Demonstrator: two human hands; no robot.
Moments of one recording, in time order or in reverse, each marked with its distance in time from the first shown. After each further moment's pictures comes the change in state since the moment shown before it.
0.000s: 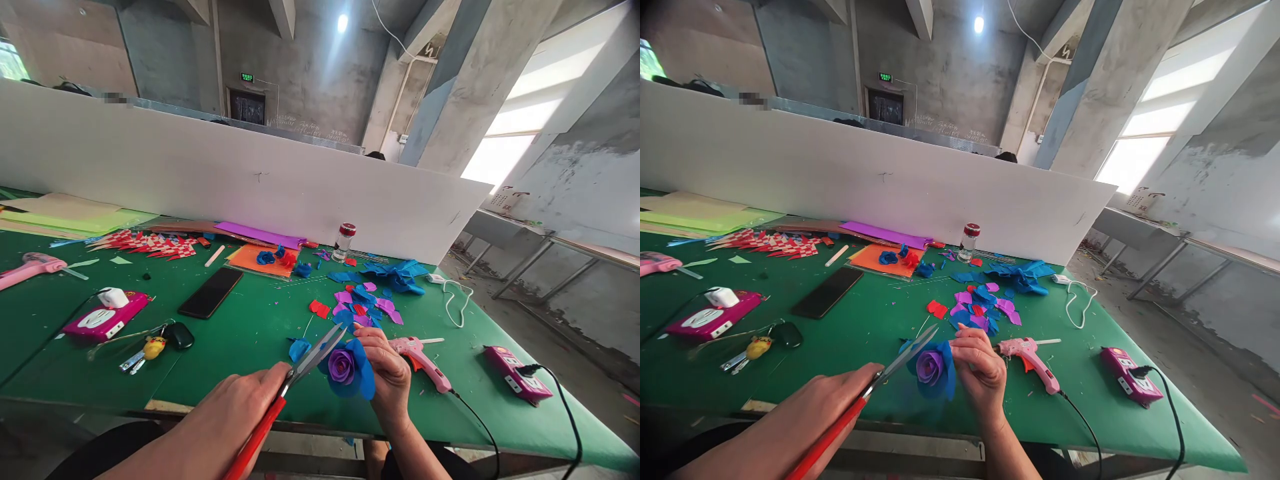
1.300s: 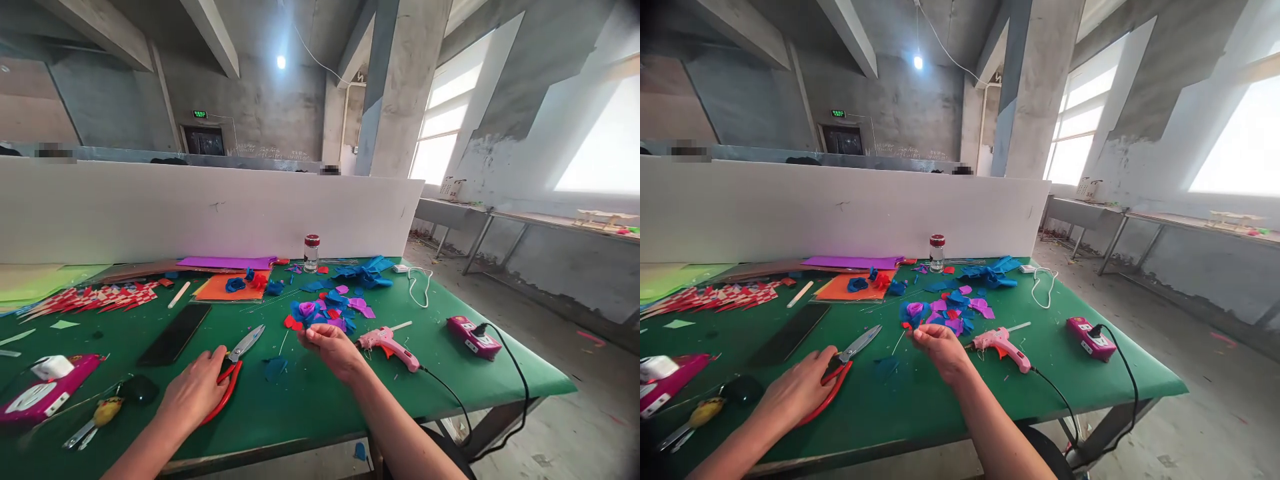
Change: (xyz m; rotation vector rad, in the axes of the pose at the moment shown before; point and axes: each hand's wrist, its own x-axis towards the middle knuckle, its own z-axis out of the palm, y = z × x) left_hand 0.069 -0.083 0.004 0.504 0.205 -0.369; right_hand 0.020 0.044 0.017 0.808 0.019 1.040
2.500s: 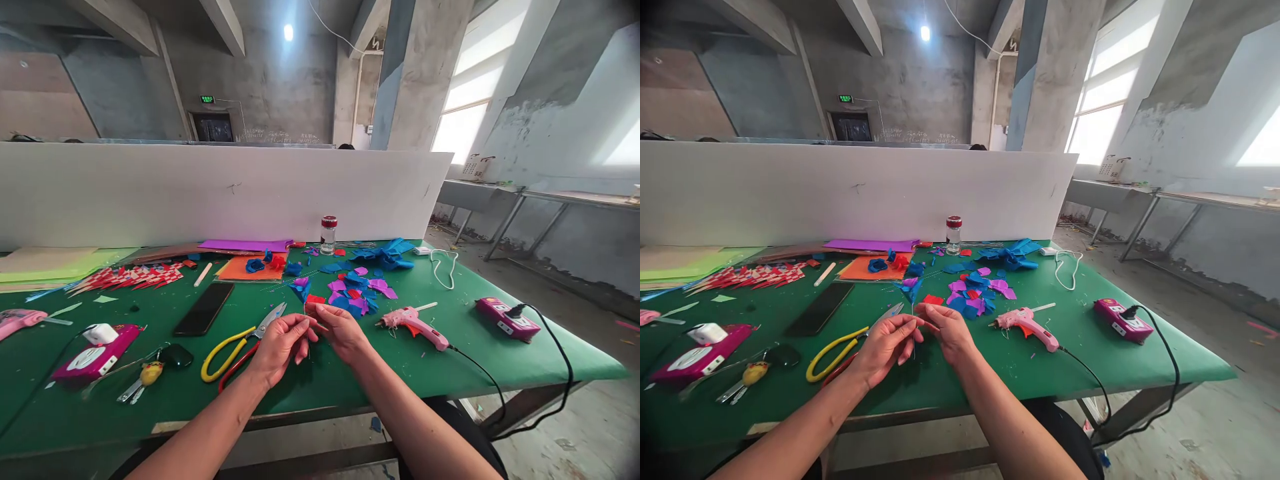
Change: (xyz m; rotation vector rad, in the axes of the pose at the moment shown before) left_hand 0.014 0.087 0.012 -1.859 -0.243 0.178; right_hand 0.007 0.031 0.027 0.016 0.111 0.015
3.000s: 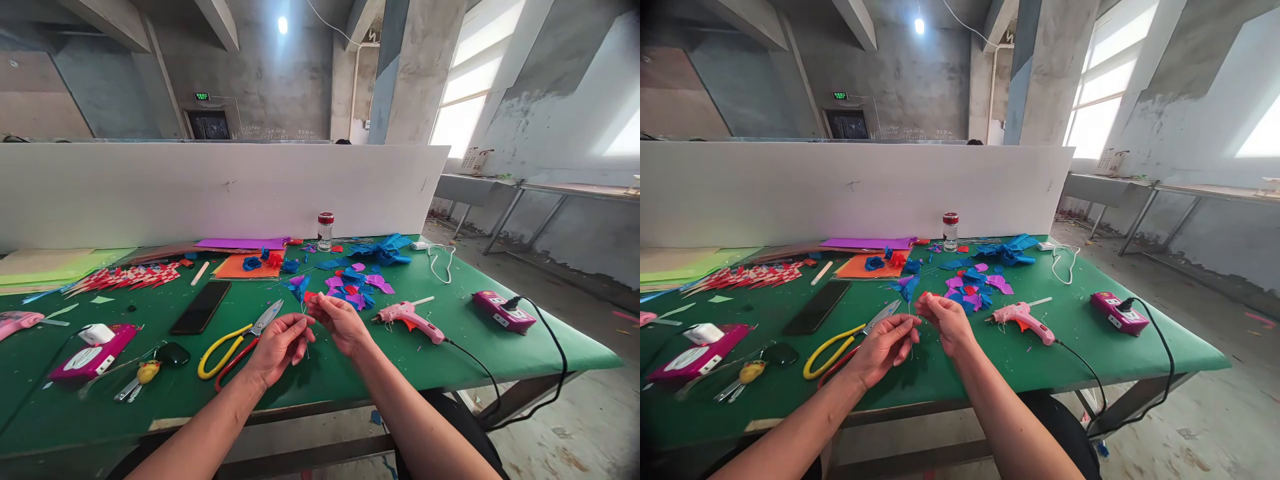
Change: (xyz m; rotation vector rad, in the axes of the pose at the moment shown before) left_hand -0.005 -0.001 0.006 -0.090 -0.042 -0.051; right_hand -0.007 -0.016 0.002 0.002 -0.003 -0.083
